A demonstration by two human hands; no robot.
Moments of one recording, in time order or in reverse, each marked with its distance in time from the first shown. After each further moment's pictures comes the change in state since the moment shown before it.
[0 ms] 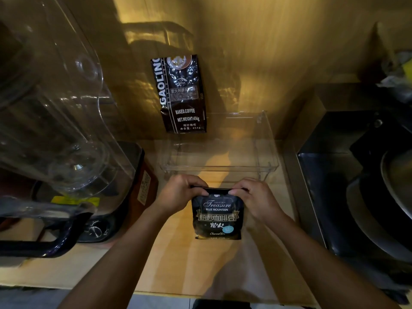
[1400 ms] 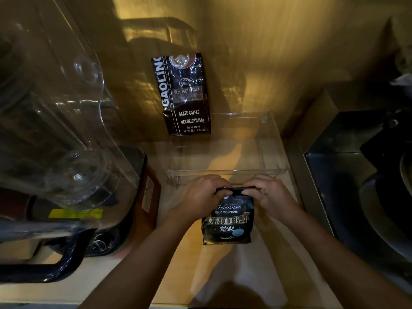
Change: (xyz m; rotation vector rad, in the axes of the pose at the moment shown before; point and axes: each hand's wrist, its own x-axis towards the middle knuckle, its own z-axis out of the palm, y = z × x) left_hand 0.021 0.009 0.019 0.269 -0.015 0.185; right_hand 0.012 0.005 -0.013 -0.165 0.012 -0.167
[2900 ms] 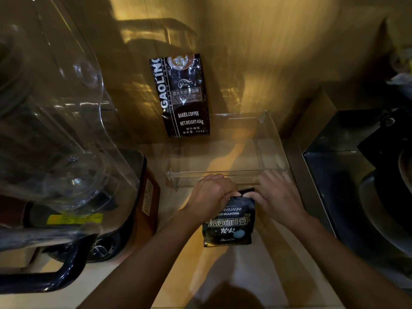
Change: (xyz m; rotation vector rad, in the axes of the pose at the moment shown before) left_hand 0.005 0.007 0.004 0.129 0.077 0.280; right_hand -0.012 -0.010 -0.007 -0.533 0.097 -0.062
